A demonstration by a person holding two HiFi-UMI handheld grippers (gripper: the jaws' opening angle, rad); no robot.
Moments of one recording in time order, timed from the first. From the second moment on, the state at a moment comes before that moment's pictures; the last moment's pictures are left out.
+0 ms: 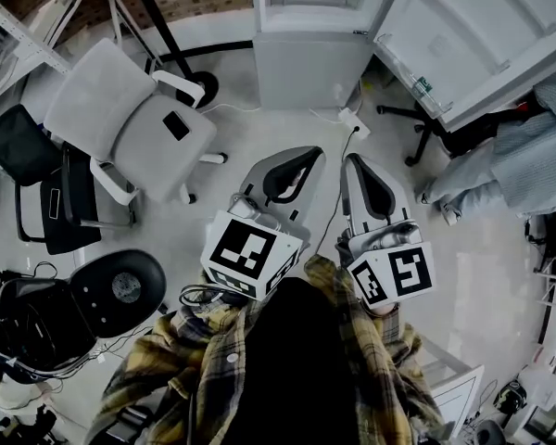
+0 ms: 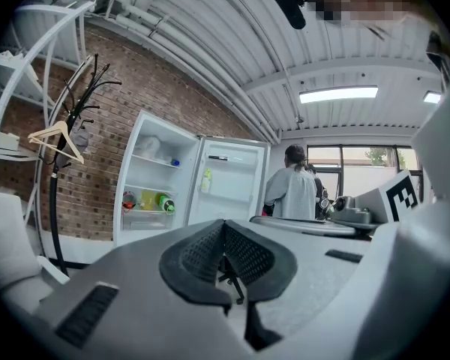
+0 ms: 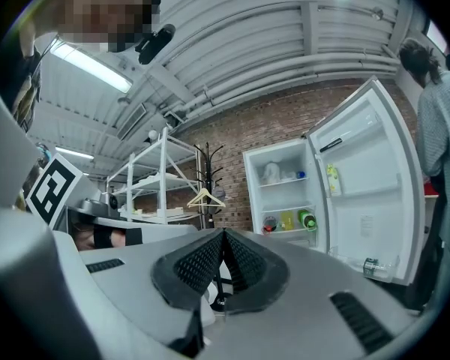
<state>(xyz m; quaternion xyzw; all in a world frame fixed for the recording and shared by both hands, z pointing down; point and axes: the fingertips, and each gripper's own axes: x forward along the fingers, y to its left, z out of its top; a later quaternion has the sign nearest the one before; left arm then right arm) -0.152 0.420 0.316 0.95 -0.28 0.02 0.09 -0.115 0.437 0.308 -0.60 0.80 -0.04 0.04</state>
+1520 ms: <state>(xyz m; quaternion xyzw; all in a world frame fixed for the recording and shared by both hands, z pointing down) -0.104 0.195 0.303 0.96 -0.25 0.02 0.08 -0.072 0.218 0.301 -0.63 0.78 -0.04 0.04</state>
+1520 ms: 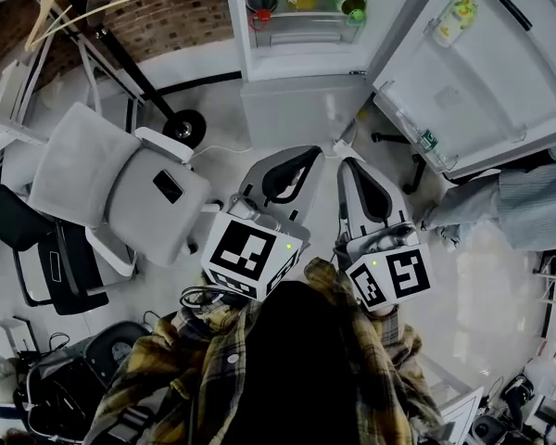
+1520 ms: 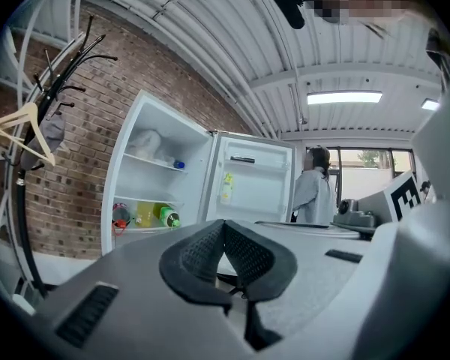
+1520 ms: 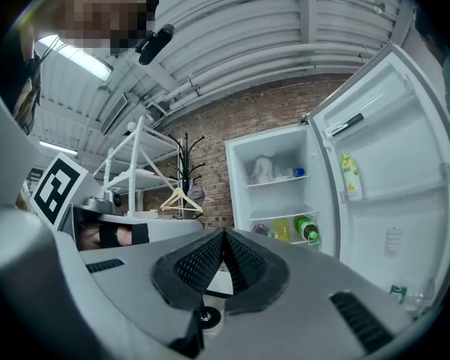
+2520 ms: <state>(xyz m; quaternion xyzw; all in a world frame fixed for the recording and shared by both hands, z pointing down) -0.025 0.052 0.312 0.95 -0.30 0.02 0.09 0.011 0.071 0.311 -0.59 0.80 -0.06 0.04</state>
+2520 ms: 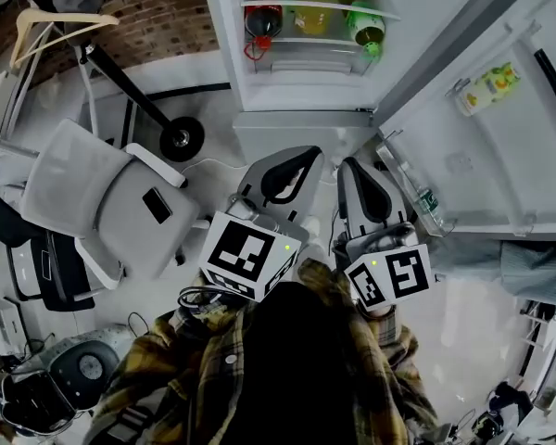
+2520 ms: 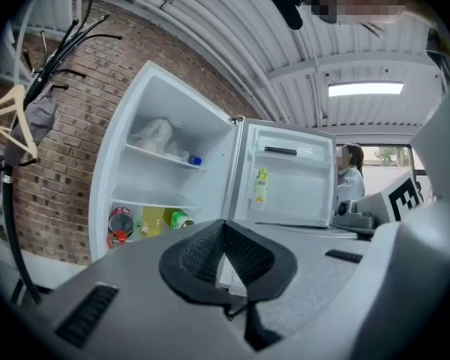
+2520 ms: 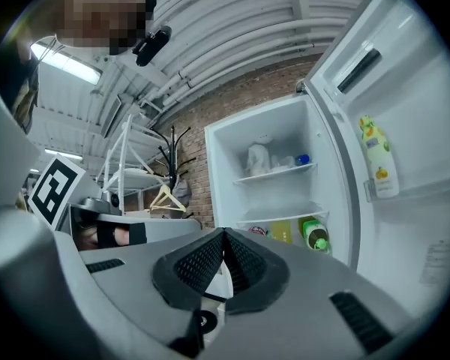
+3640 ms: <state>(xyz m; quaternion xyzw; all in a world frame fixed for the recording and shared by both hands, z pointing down) 0.072 -0.055 0.318 0.92 -0.39 0.02 0.11 0.112 -0.044 0.319 -0.51 0.86 -0.08 0.02</state>
